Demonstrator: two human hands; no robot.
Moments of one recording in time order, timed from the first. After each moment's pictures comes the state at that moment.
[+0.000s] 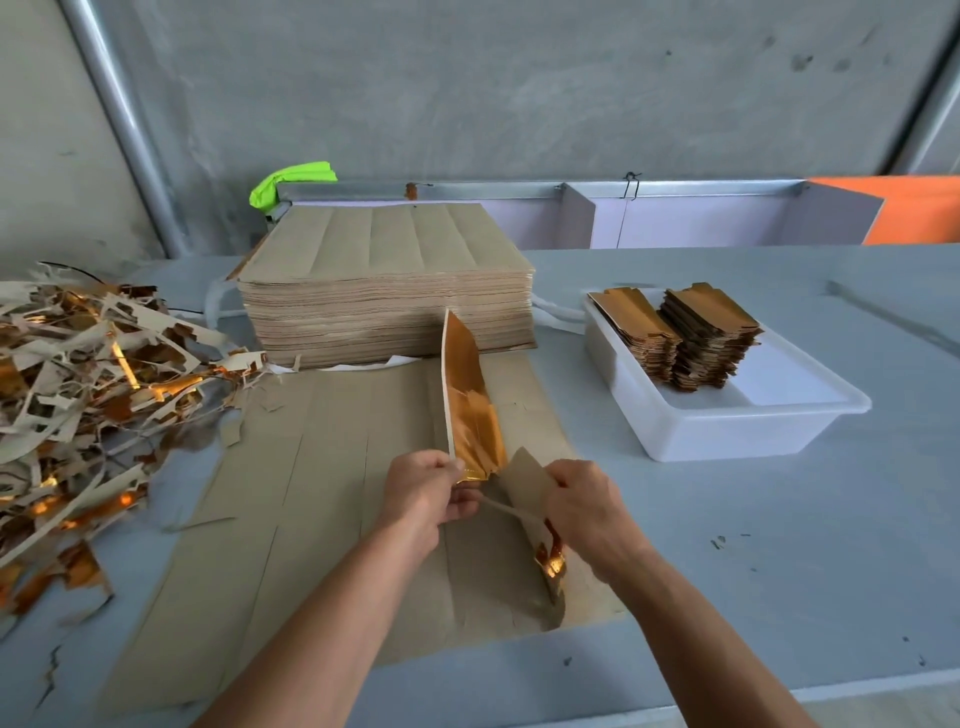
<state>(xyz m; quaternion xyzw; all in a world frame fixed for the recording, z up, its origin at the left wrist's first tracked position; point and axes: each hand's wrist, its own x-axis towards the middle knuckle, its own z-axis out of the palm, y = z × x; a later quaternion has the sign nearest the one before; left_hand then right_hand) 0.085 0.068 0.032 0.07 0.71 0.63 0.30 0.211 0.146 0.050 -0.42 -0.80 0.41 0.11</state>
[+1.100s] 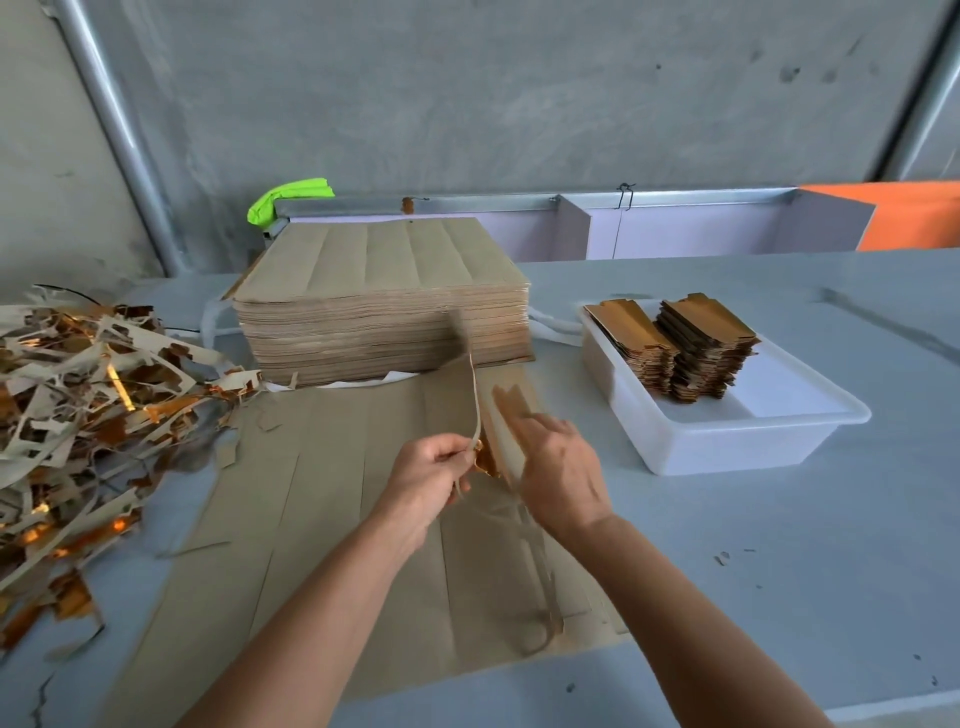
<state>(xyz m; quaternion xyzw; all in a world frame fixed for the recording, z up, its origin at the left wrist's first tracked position) 0.073 0.076 0.048 0.25 0.72 0.59 0.27 0.176 0.166 0.054 -0.29 -0.92 0.16 0.21</state>
